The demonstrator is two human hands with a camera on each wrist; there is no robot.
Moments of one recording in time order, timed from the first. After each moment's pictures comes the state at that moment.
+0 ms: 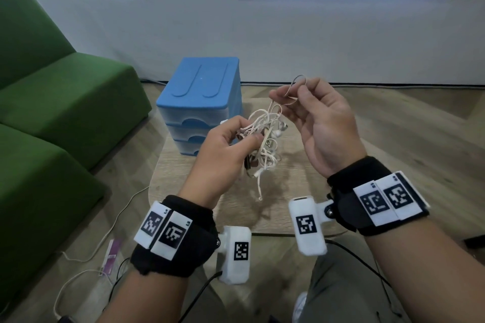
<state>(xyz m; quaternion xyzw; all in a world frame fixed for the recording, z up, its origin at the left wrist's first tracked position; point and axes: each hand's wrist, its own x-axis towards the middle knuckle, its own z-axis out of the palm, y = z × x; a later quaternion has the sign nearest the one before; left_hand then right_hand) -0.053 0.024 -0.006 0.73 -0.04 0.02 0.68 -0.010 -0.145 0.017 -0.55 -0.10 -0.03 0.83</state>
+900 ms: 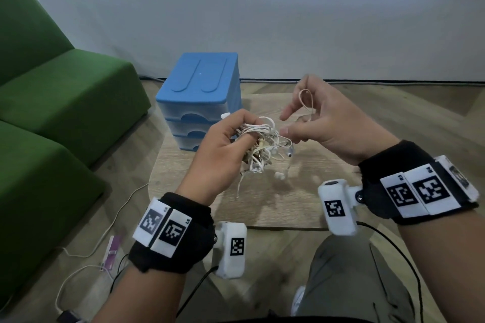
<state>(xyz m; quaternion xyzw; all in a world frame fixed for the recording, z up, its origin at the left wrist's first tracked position) -0.060 0.024 -0.005 0.76 -0.07 0.03 0.64 -0.016 -0.178 0.039 -0.80 -0.18 0.07 0.57</state>
